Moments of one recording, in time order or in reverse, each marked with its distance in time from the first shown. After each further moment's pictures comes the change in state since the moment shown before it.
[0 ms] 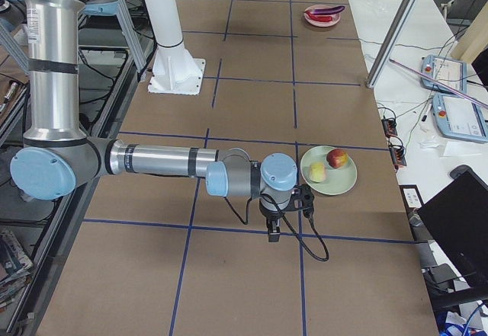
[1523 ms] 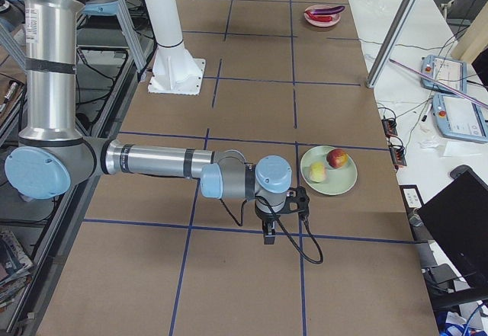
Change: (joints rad) left arm -0.007 0.078 -0.051 -0.015 0.019 0.086; right arm 0.003 -0.025 0.042 -0.021 -0.007 -0.001
